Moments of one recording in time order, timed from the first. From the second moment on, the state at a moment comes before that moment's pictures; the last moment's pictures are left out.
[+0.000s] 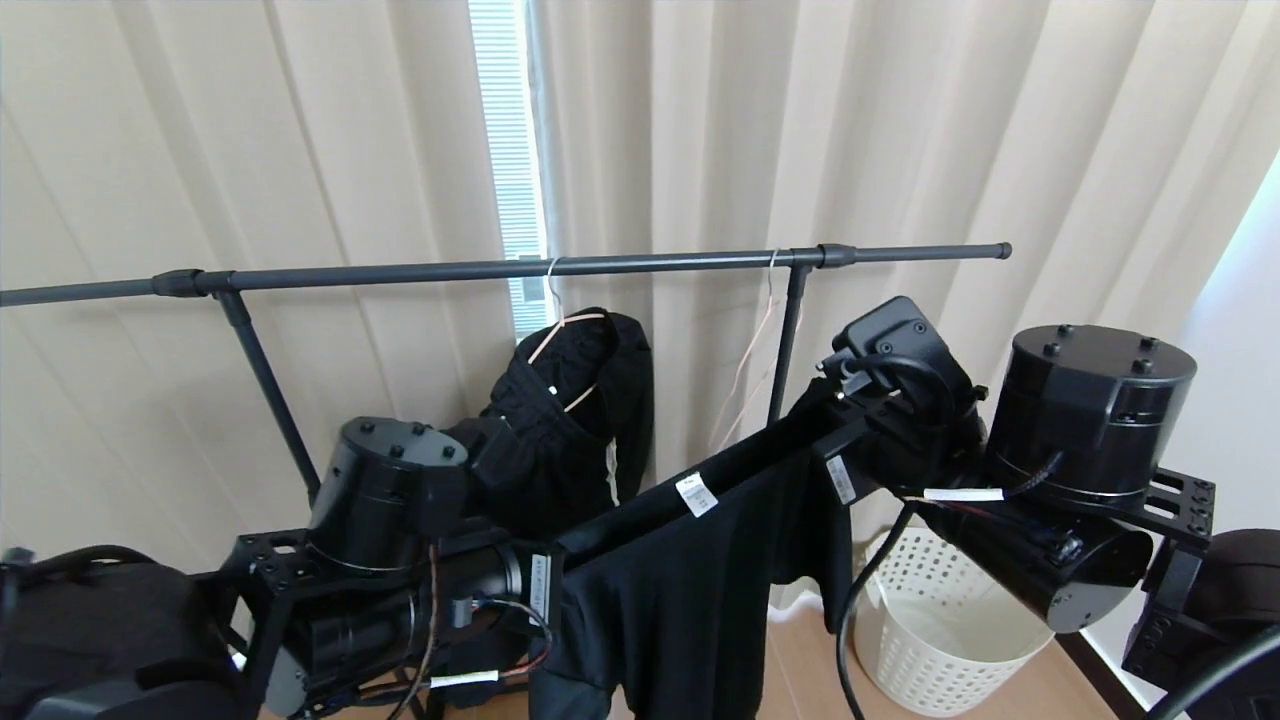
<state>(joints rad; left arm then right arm) -0.67 1.66 -0.63 -0.43 0.05 -0.35 0.70 1.69 -0.70 -0.81 -0.48 -0.33</state>
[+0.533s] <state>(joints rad) -0.65 1.55 -0.63 -0.41 0.04 -0.33 0.75 1.65 -0.62 -0.80 -0.49 -0.40</state>
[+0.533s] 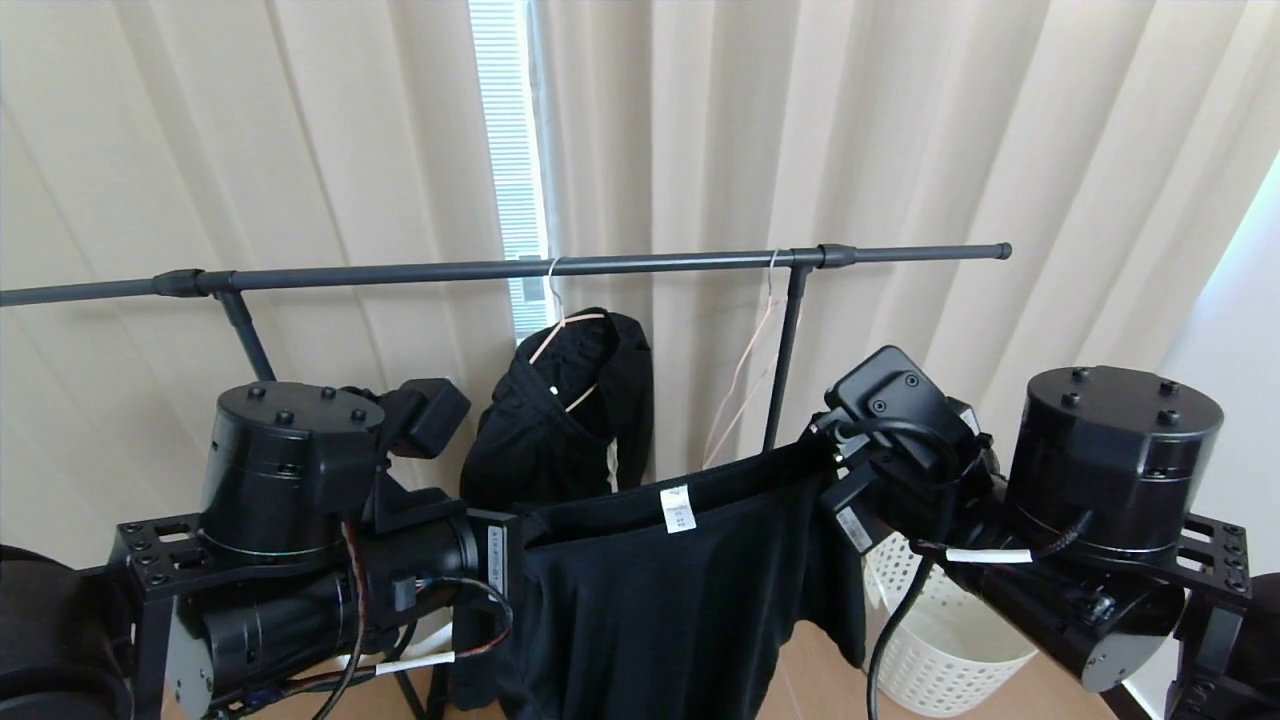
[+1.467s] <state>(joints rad) -0.58 1.73 -1.14 -0.20 -0.06 -0.17 1.04 1.57 -0.58 -0.65 -0.46 -0.33</state>
